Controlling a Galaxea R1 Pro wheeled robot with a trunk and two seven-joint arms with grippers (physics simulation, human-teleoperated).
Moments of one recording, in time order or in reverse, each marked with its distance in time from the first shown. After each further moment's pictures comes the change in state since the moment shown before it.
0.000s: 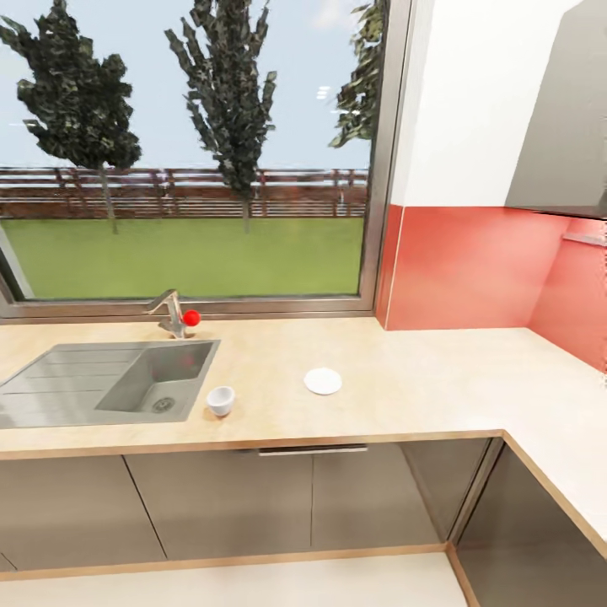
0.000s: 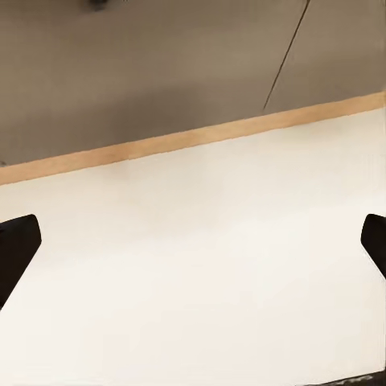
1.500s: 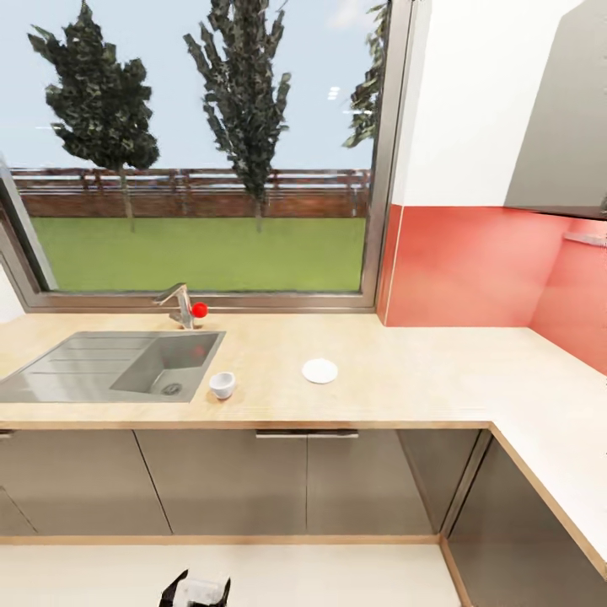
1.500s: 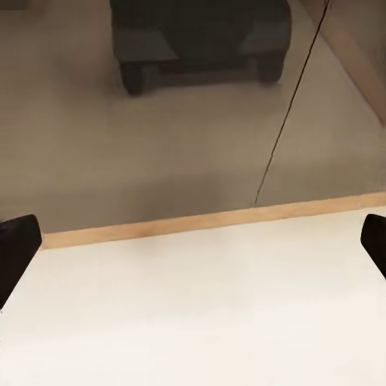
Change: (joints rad) left arm -0.010 0.001 0.046 -0.125 0.001 -0.118 -0.001; right arm 0.000 0.059 0.136 -0.248 0.072 -0.096 0.011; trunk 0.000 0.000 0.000
